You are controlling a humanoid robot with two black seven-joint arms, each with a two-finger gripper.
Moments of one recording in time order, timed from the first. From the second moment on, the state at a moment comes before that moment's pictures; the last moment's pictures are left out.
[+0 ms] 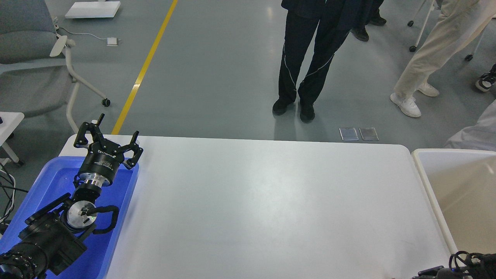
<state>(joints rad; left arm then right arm) -0.58 0.33 -0.75 -0.45 -0.16 -0.64 -0.52 0.61 -0.92 -0.14 1.18 -1.88 -0.06 0.50</state>
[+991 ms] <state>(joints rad) -0.58 0.33 -0.75 -0.45 -0.16 -0.64 -0.52 0.82 -1.14 -0.12 1.35 -1.62 -0.05 0.63</state>
